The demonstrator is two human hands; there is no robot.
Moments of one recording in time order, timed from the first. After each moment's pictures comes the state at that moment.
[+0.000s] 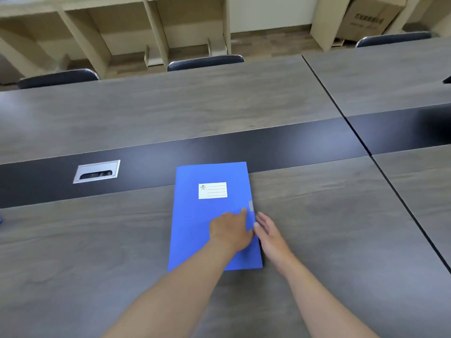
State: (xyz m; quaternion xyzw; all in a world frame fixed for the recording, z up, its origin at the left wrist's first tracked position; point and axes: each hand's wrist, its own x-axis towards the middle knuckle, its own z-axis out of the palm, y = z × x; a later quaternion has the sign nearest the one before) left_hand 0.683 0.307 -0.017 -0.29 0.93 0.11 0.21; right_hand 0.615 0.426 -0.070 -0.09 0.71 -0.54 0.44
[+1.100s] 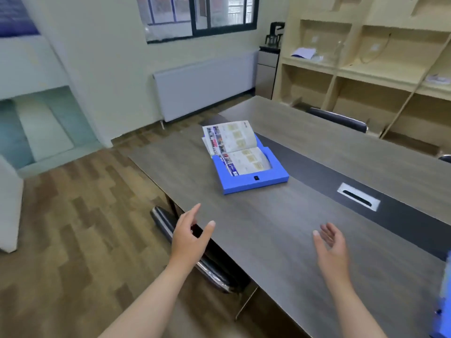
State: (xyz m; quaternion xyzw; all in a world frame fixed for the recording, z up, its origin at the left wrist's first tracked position) left_hand 1.457 0.226 0.063 -0.65 0.51 0.30 -0.49; right_hand 1.130 0.223 0.056 -0.42 0.69 -0.51 0.31
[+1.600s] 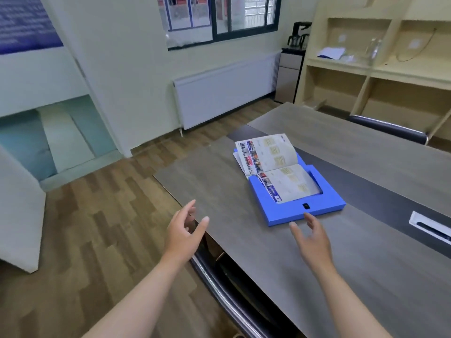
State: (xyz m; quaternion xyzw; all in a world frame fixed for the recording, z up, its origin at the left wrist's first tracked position) left_hand 1.641 0.090 0.066 -0.66 0.49 0.28 -0.49; right_hand 1.326 0.050 0.042 -0.51 0.68 -0.41 0.34
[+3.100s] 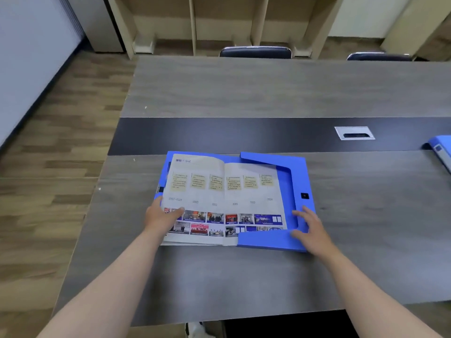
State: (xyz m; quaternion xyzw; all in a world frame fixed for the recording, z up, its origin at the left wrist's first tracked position) left_hand 1.683 -0.374 -0.041 -0.61 0.61 0.50 -0.12; right_hand 1.401 -0.072 -0.047 -0.24 0.87 -0.31 0.31
